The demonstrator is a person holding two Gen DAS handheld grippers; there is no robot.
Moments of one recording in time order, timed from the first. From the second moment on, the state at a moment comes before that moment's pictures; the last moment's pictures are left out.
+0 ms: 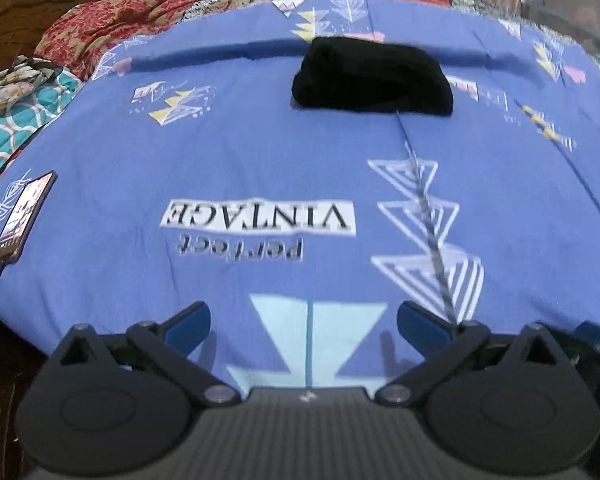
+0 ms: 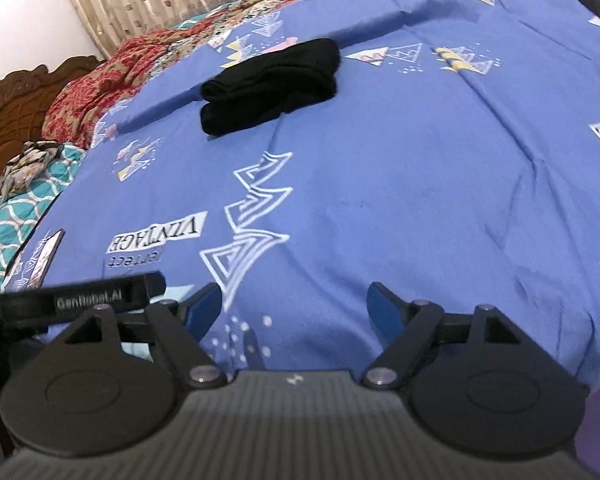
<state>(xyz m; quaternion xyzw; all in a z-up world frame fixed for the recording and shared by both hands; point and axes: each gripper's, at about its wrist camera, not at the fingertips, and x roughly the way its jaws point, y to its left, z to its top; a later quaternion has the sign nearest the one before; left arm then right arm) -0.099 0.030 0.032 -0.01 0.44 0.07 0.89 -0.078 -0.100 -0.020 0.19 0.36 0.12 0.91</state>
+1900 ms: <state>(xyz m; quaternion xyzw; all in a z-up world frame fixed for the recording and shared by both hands) -0.093 0.025 -0.001 0.03 0.46 0.07 0.88 -0.064 -0.111 -0.039 0.21 0.32 0.09 0.92</state>
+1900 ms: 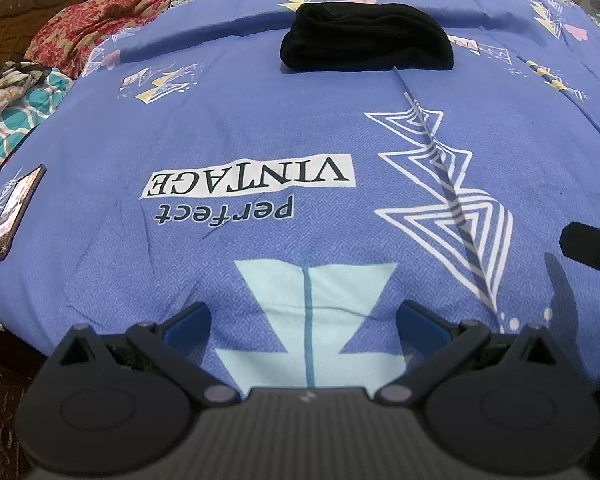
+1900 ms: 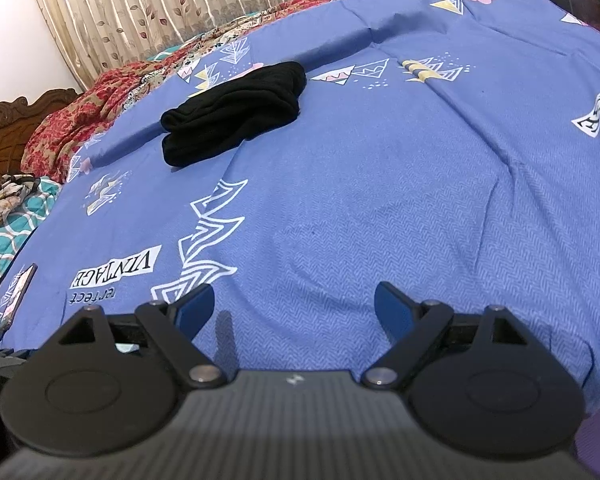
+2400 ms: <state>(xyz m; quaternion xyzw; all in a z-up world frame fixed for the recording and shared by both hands) -0.103 0.014 0.042 0.06 0.43 0.09 0.89 -0.078 -0.112 -0.013 0.20 0.30 0.10 0.93</state>
